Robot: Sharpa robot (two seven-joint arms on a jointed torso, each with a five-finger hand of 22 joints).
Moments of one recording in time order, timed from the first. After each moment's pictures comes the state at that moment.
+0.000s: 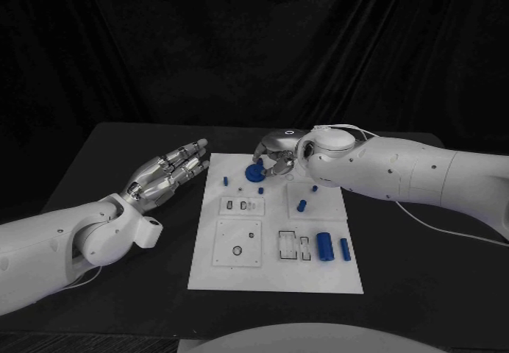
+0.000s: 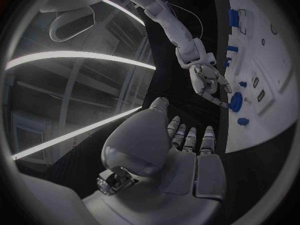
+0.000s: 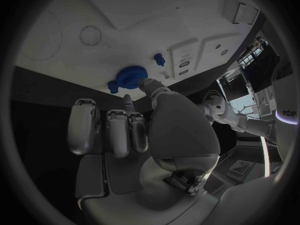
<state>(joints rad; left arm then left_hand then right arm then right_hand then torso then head) 1.18 -0.92 -0.21 1.46 -0.18 0.13 0.67 1.49 0.25 -0.13 0.27 0.60 0.26 0.04 0.07 0.04 0.03 0.02 0.11 0.02 0.00 0.05 0.02 0.00 0.16 0.01 0.18 0.00 0.00 1.32 -0.49 -0.21 1.11 -1.52 -0.19 0.02 1.28 -0.12 0.27 0.11 0.50 0.77 0.08 0.09 0.18 1.47 -0.01 1.57 1.31 1.47 -0.07 1.51 1.31 0.07 1.45 0.03 1.33 1.31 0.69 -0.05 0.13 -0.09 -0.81</state>
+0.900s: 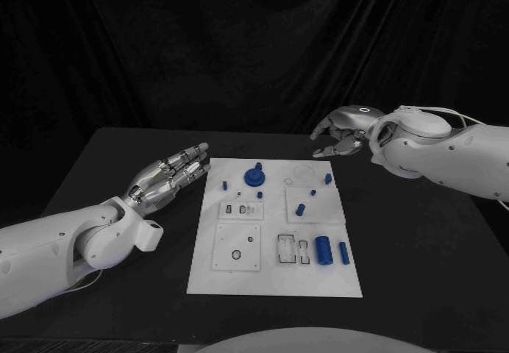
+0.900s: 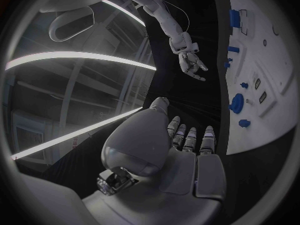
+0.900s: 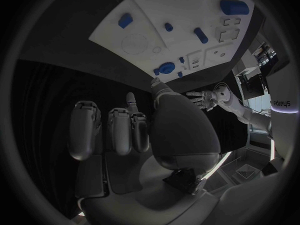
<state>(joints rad) 1.18 -0.91 -0.21 1.46 -0.18 0.14 0.67 1.49 0.24 -0.13 0.27 0.60 0.26 0.04 0.07 0.04 0.03 0.02 0.11 0.02 0.00 0.05 0.02 0.00 0.16 0.01 0.18 0.00 0.01 1.43 -0.90 -0.21 1.37 -1.53 -0.24 -0.04 1.24 -0.15 0.12 0.26 0.11 0.82 0.02 0.11 0.14 1.47 -0.06 1.57 1.31 1.47 -0.11 1.47 1.31 0.07 1.47 0.01 1.36 1.31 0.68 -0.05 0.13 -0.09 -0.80</state>
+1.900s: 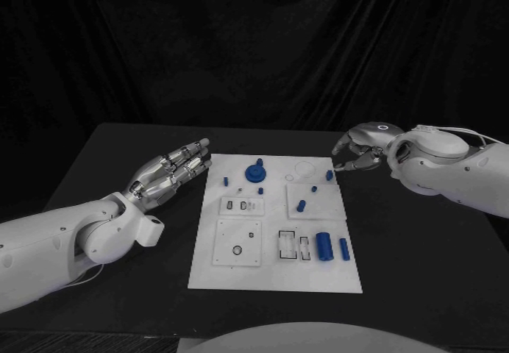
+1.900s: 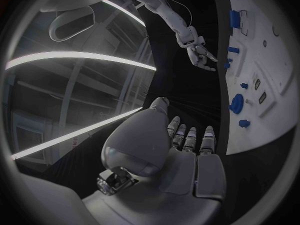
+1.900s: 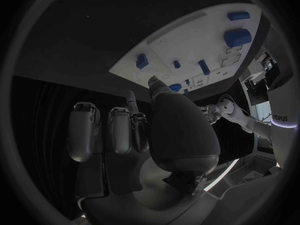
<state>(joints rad) 1.18 -0.91 -0.21 1.46 -0.18 0.14 0.66 1.49 0.24 -0.13 0.27 0.60 0.25 0.05 0.07 0.04 0.03 0.02 0.11 0.02 0.01 0.05 0.02 0.00 0.16 0.01 0.18 0.00 0.01 1.34 -0.97 -0.21 1.38 -1.61 -0.26 -0.08 1.30 -0.16 0.12 0.28 0.13 0.86 0.04 0.12 0.14 1.47 -0.06 1.57 1.31 1.47 -0.11 1.45 1.31 0.05 1.47 0.01 1.39 1.31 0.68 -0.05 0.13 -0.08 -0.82</state>
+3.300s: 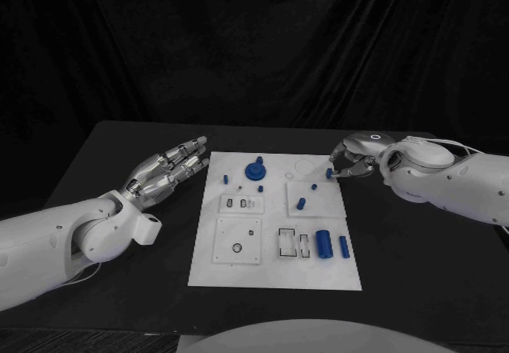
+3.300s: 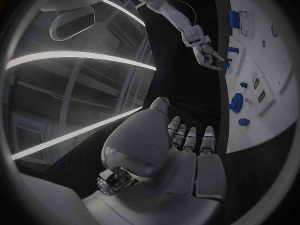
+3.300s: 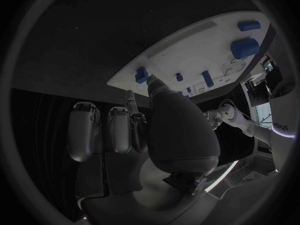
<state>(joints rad) 1.18 -0.92 -0.21 1.46 -0.18 0.15 0.66 1.49 0.24 -0.12 0.26 0.61 0.25 0.05 0.07 0.04 0.03 0.02 0.11 0.02 0.01 0.05 0.02 0.00 0.16 0.01 0.18 0.00 0.01 1.27 -0.92 -0.21 1.30 -1.61 -0.31 -0.06 1.33 -0.17 0.11 0.29 0.18 0.89 0.06 0.12 0.16 1.47 -0.03 1.57 1.31 1.47 -0.10 1.44 1.31 0.05 1.47 0.01 1.38 1.31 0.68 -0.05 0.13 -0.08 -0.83</state>
